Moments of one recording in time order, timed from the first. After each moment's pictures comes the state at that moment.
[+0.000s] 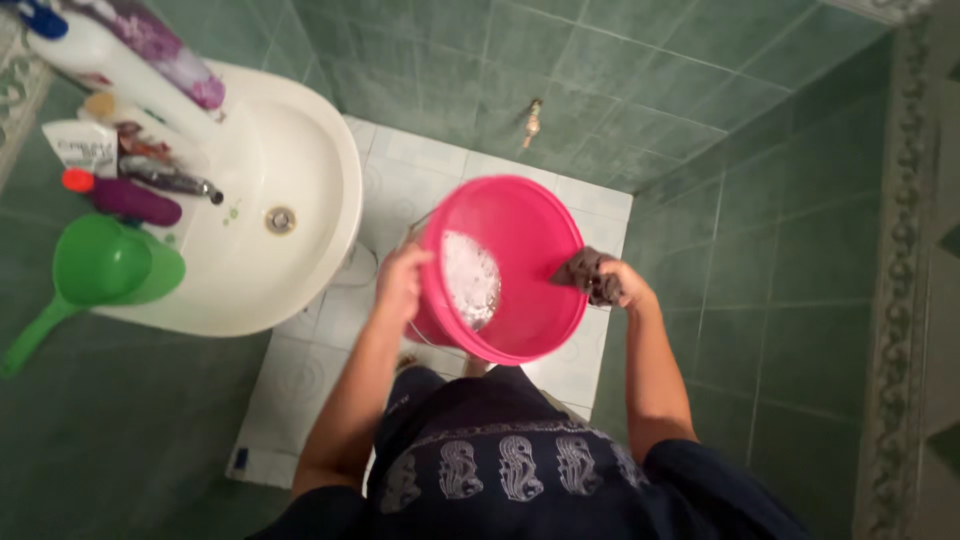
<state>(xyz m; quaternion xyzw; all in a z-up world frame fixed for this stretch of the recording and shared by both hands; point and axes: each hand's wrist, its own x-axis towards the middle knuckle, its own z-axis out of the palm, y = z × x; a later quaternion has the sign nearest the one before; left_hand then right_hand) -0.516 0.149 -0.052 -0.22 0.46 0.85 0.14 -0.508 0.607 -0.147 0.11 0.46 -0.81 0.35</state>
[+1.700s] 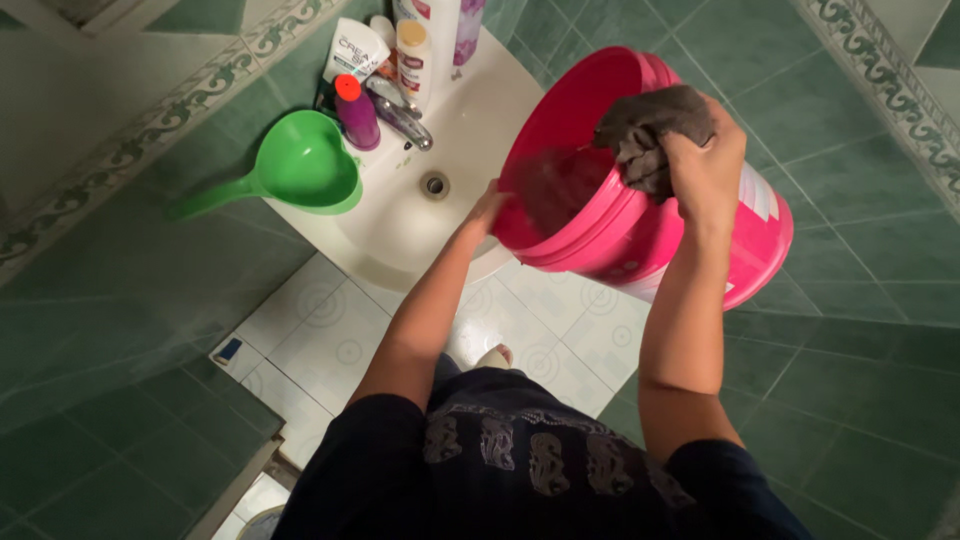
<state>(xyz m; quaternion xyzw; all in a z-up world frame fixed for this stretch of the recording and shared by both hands) -0.687 -0.057 -0.163 -0.23 0.58 0.77 0.11 -0.721 0.162 0.206 -0.18 0.79 -0.59 -0.05</state>
